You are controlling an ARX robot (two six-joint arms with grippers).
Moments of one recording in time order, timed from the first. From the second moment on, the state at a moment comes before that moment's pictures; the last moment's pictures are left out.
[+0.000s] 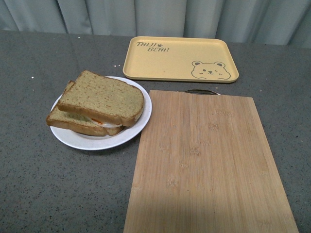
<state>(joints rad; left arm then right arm) 0.00 0.00 0.02 0.00 0.00 -0.01 0.00 0.25 0.00 0.26 0.00 0.00</state>
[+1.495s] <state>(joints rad) -0.22 1.32 0.36 0.38 -0.03 -0.72 0.00 0.00 0.00 0.00 0.00 0.00</state>
